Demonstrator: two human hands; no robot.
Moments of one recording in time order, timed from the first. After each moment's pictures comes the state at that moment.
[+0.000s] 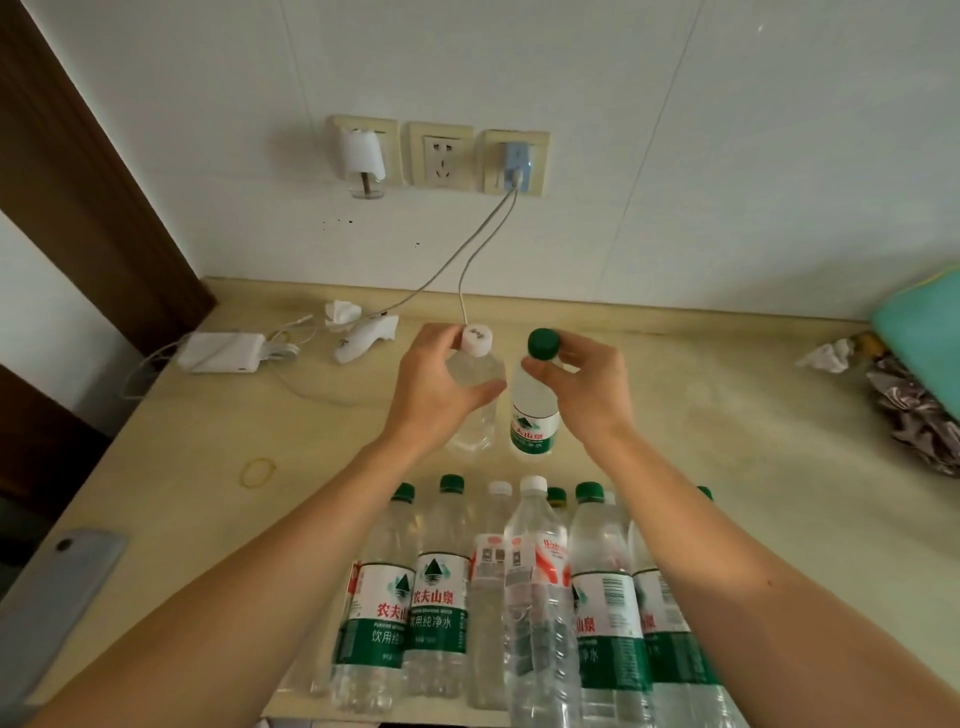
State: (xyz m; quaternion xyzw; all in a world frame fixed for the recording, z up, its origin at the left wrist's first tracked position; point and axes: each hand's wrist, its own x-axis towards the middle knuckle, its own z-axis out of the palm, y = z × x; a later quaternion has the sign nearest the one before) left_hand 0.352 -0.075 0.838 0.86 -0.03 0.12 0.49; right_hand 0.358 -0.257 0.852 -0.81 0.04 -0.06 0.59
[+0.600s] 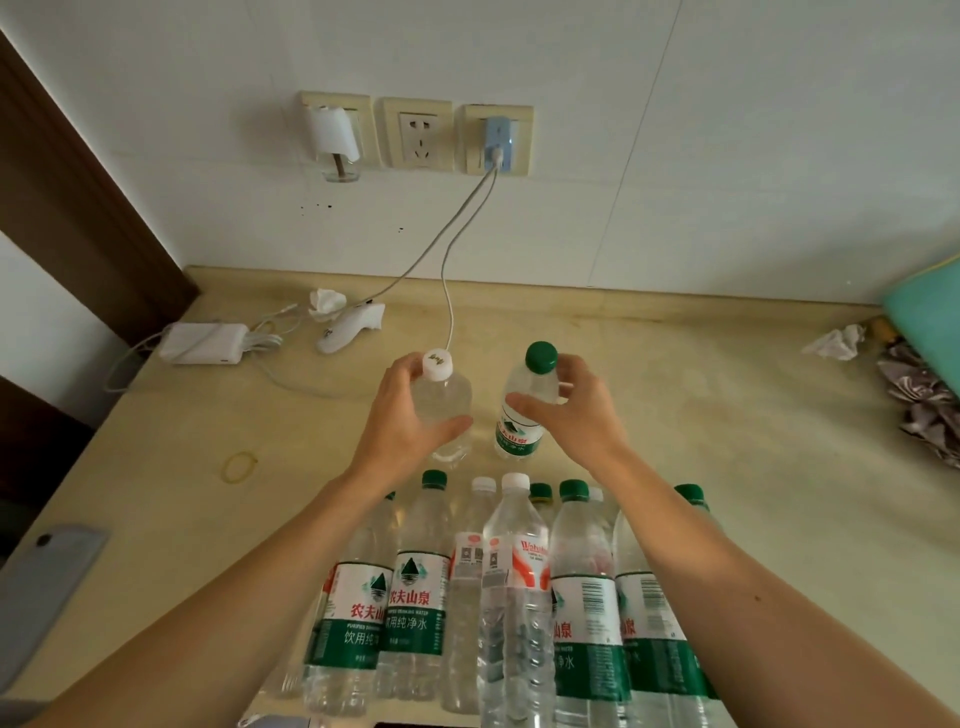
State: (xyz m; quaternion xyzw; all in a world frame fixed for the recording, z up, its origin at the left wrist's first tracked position) left_hand 0.339 -0.067 0.781 0.86 0.04 0.03 0.50; right_hand 0.361 -0.287 0.806 -0.83 0.06 0.05 0.54
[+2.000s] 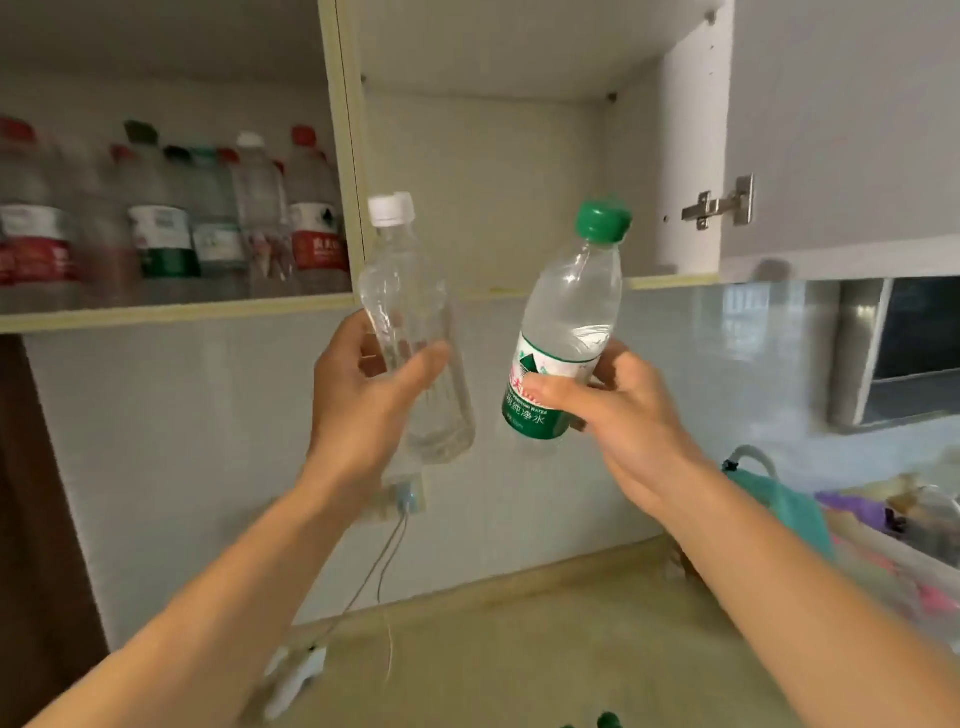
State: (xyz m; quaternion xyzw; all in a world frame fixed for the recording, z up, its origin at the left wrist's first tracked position) left_hand 0.238 -0.120 1.201 0.65 -0.24 0.29 0.66; right_hand 0.183 -0.330 1.187 -0.67 -0.13 -0.28 0.68
